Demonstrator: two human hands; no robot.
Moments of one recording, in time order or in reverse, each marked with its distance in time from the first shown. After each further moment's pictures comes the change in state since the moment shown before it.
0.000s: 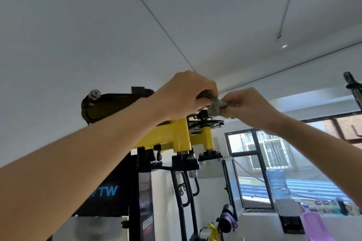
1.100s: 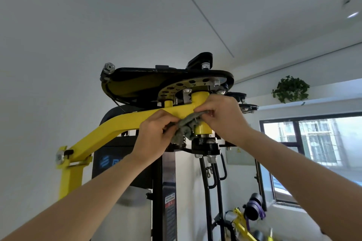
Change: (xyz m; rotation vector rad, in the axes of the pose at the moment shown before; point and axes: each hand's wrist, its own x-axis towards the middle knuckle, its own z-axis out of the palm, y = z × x) left_hand -0.151 -0.053 0.124 -0.142 0.409 -0.446; right_hand 0.021 0.031 0.135 -0.095 0.151 -0.423
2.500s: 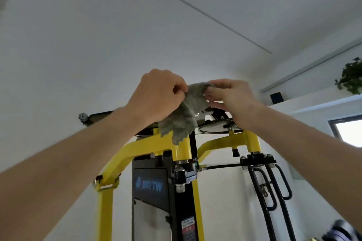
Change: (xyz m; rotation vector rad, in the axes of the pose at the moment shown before) left_hand 0.164 0.185 -0.002 0.735 -0.259 0.039; right_hand 0.039 0.078 -0.091 1.179 0.067 0.666
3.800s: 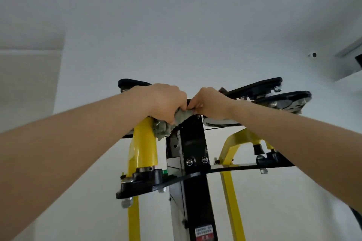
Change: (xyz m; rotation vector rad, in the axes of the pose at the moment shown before) left_hand 0.091 0.057 0.133 0.787 -1.012 0.108; right_hand 0.140 0.142 -0.056 -0.715 -0.584 -0.558
